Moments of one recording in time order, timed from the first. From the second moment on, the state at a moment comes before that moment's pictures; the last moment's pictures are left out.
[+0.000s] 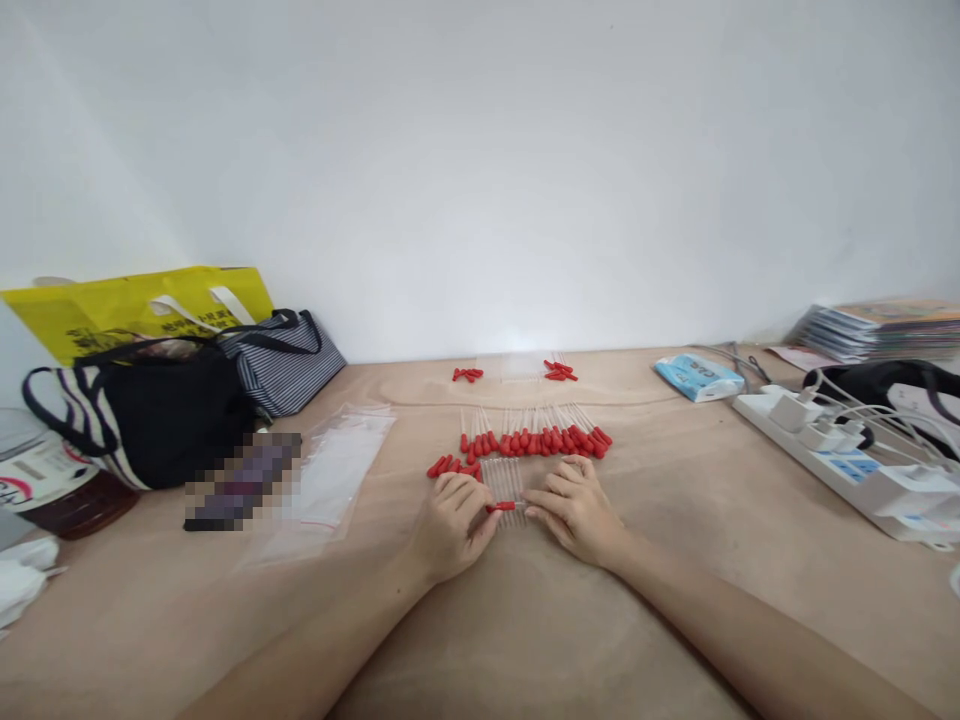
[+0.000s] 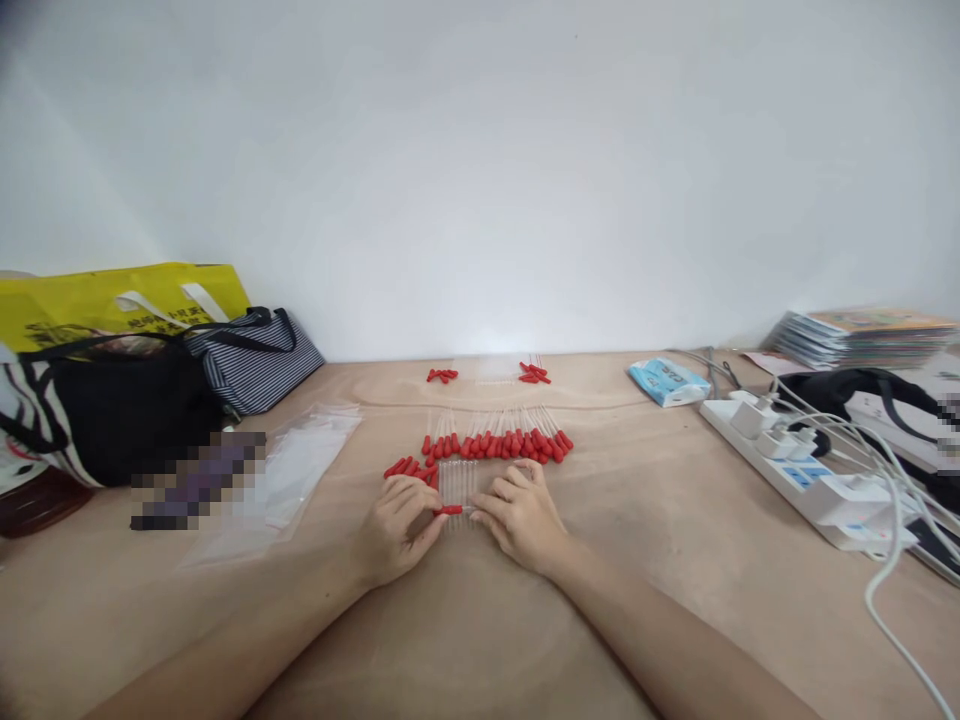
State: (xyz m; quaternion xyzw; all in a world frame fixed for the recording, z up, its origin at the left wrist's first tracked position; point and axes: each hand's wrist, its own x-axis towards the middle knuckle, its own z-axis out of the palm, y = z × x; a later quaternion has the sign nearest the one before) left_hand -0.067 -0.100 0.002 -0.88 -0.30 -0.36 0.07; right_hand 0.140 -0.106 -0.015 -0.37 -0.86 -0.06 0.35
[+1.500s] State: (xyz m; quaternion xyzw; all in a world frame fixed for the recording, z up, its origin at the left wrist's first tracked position) left_hand -0.105 -0.078 0.012 -0.80 -0.43 -0.42 0.04; right_hand 0.174 -0.100 -0.009 -0.45 -0.78 0.21 0.39
